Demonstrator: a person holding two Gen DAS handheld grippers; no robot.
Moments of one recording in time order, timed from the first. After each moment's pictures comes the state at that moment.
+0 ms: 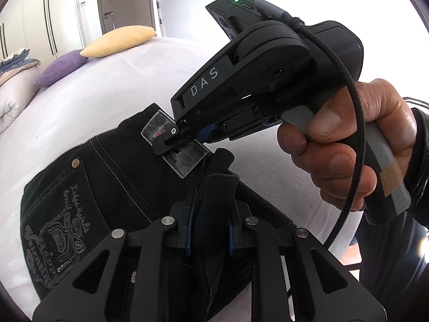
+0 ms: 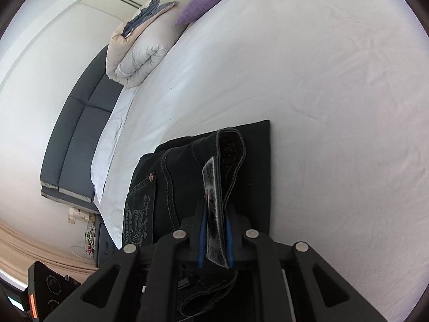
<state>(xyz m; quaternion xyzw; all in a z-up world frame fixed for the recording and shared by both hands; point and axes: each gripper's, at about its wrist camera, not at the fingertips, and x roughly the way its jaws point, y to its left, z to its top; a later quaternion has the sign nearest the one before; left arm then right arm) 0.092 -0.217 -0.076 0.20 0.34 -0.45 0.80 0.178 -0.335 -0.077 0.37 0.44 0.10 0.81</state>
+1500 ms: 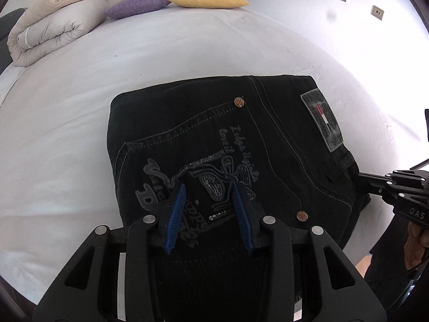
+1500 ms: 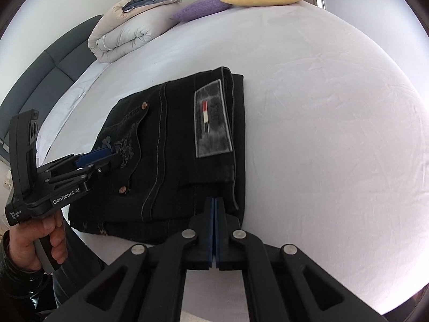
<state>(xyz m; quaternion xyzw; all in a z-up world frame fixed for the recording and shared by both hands) 0.217 -0.090 -0.079 0.12 0.45 -0.29 0.84 0.082 -0.253 -0.061 0.18 0.46 -0.03 0.87</state>
